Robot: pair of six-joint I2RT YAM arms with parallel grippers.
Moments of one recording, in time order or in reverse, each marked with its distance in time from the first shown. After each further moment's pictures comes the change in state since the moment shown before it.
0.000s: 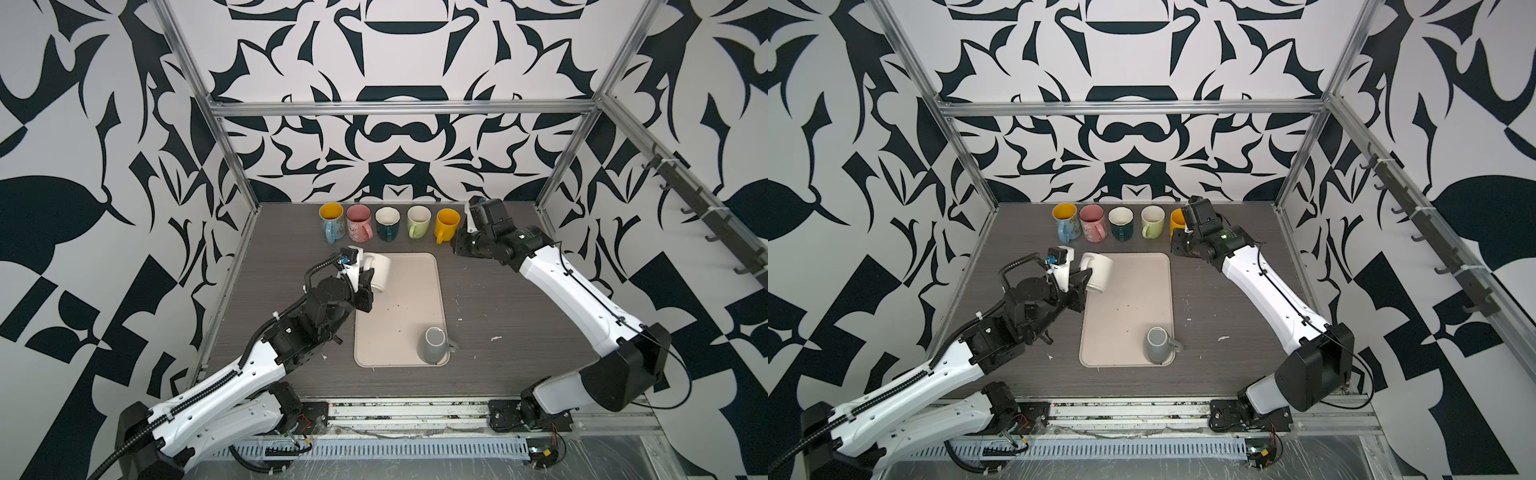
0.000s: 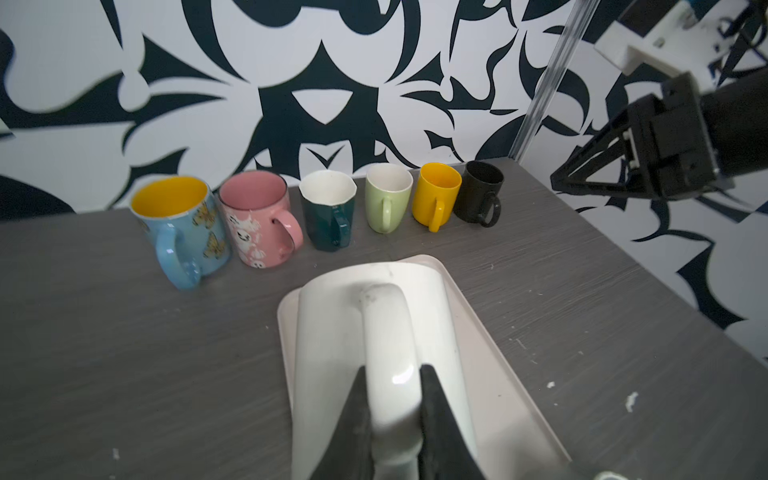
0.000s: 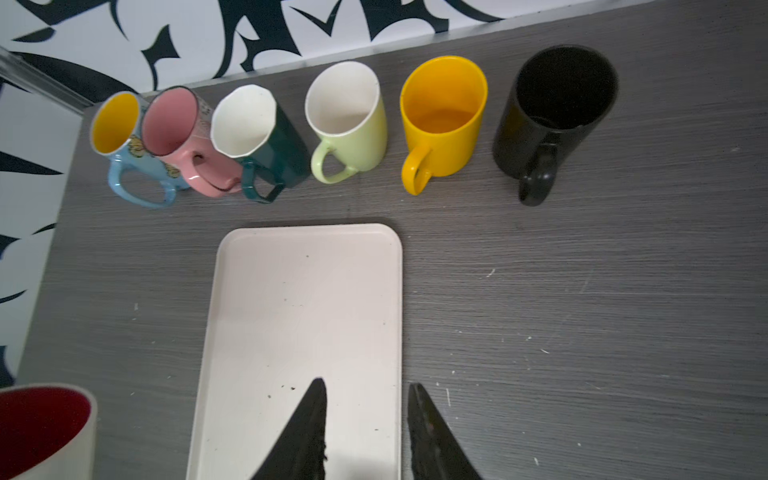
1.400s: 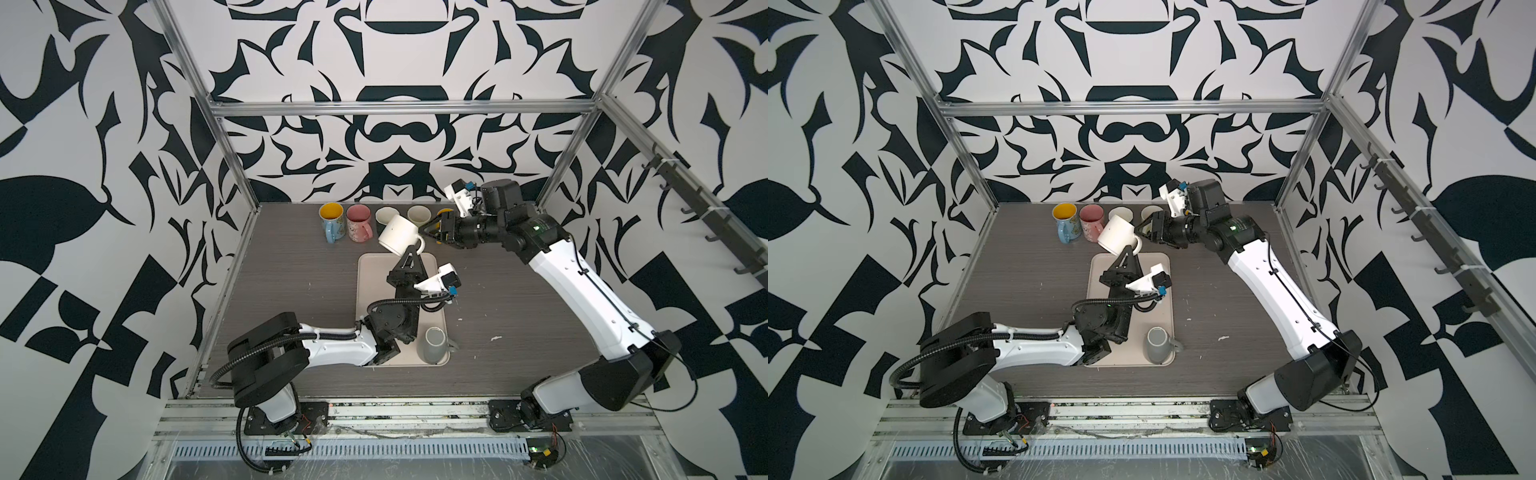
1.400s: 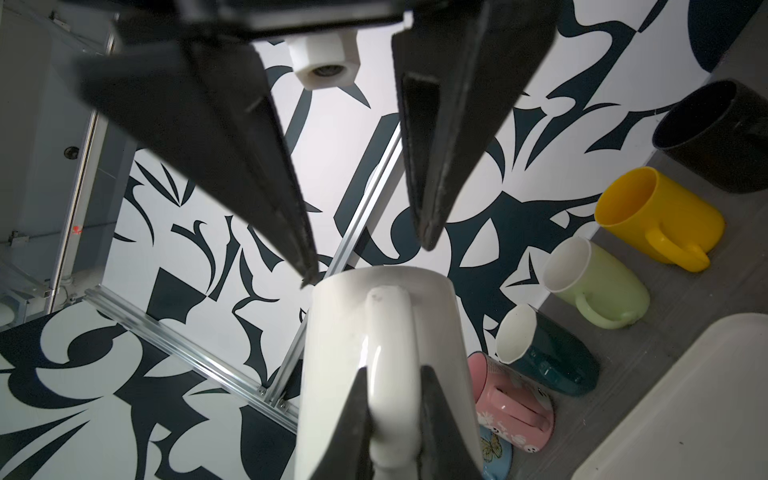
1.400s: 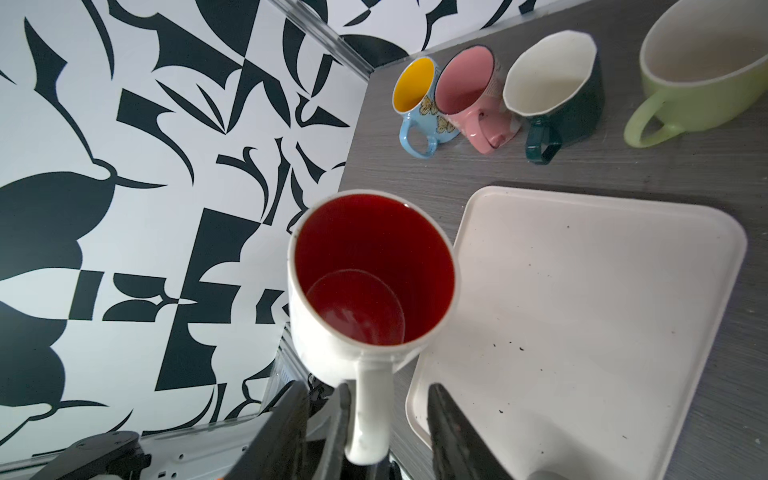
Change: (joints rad) left arm -0.281 0.736 0.082 1.323 -0.529 1.588; right arm 0.004 0.014 0.166 0.055 -0.631 0.146
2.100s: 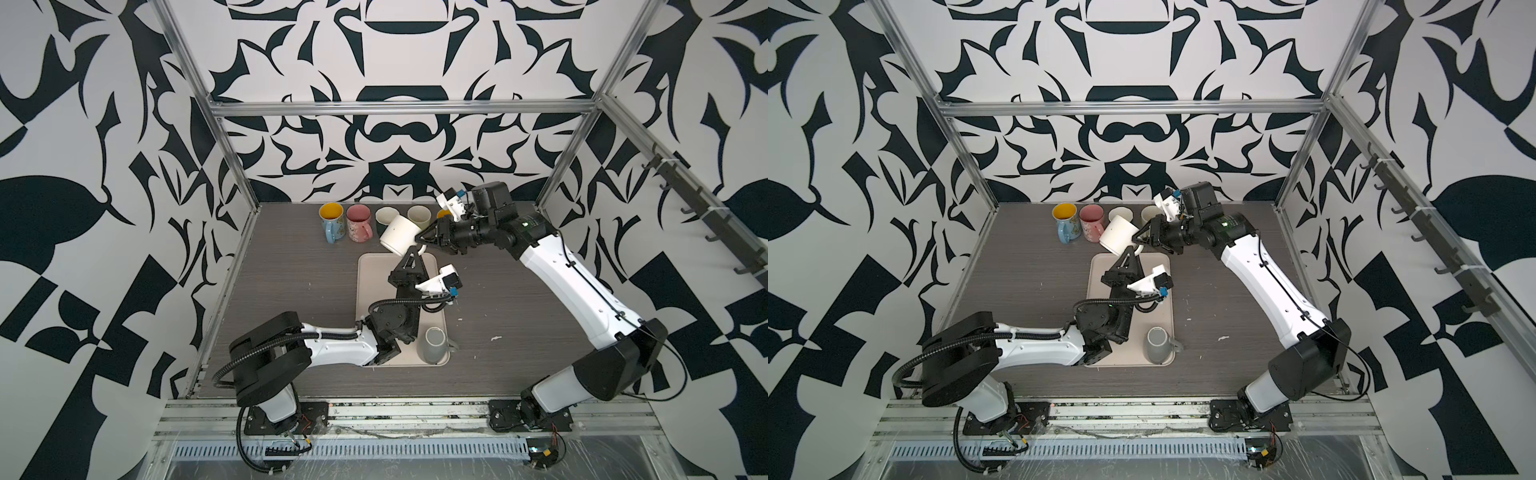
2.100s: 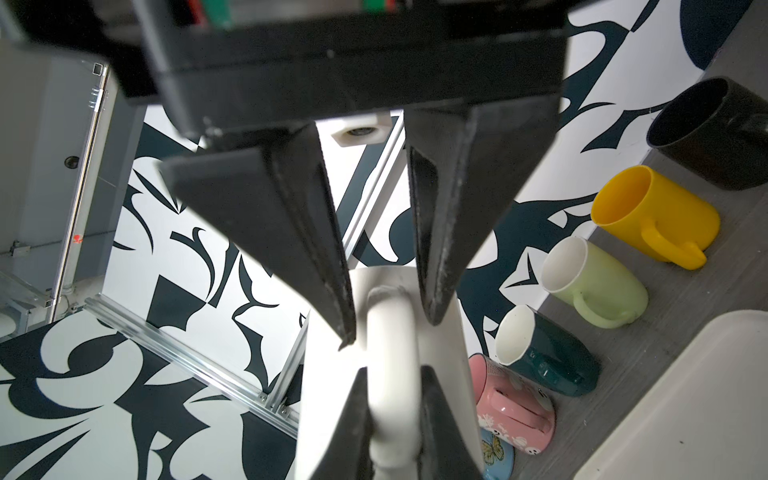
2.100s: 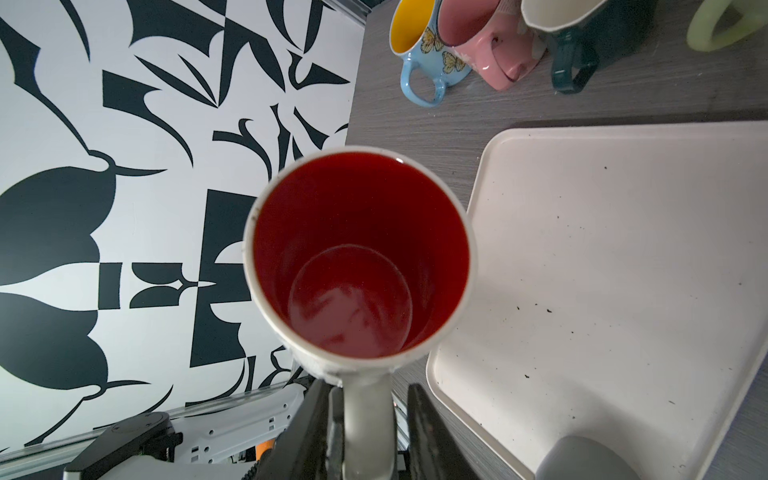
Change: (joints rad) left arm 0.000 0.003 0.002 0.000 0.012 0.006; right arm 0.000 0.051 0.000 -0.047 -0.082 0.044
